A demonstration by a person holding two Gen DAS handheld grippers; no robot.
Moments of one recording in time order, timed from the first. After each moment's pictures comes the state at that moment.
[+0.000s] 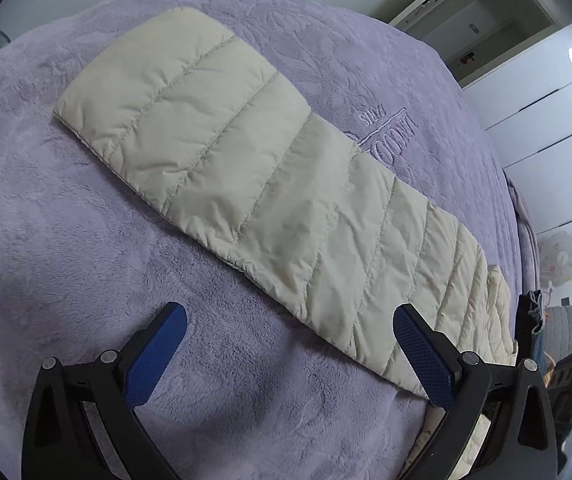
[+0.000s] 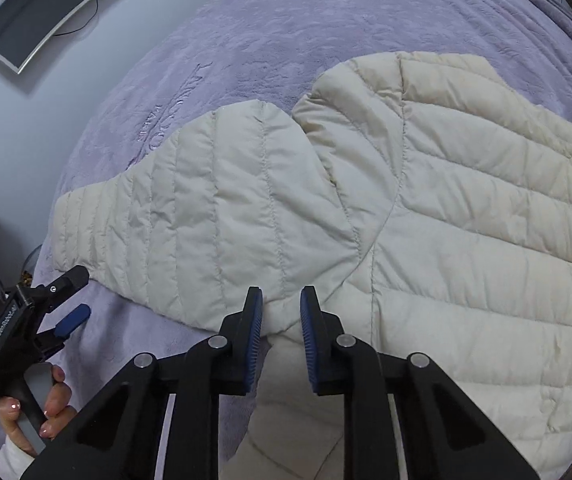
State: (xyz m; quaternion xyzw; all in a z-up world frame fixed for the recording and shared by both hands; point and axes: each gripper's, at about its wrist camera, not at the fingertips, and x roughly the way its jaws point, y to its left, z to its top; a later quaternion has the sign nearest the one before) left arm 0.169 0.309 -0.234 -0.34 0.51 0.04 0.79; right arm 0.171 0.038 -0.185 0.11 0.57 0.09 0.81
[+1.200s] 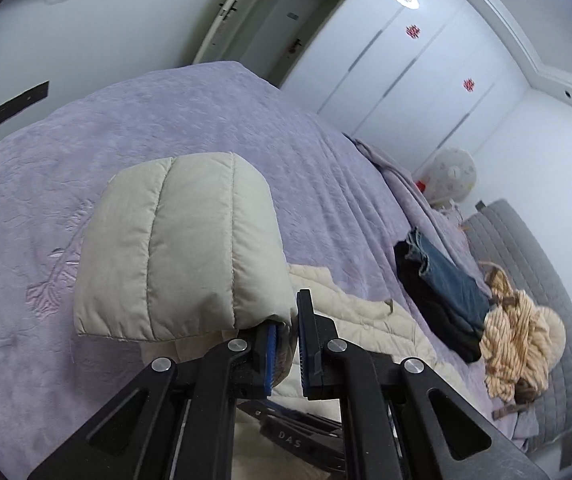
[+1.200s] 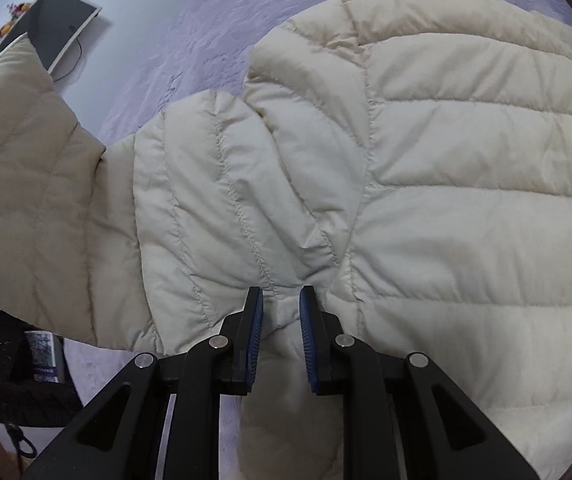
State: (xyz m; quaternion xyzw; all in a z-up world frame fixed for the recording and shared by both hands) left arm 0.218 0.143 -0.074 -0.20 0.40 -0.22 0.87; right arm 0.167 -0.022 -0.203 0.25 0.56 0.11 0.78
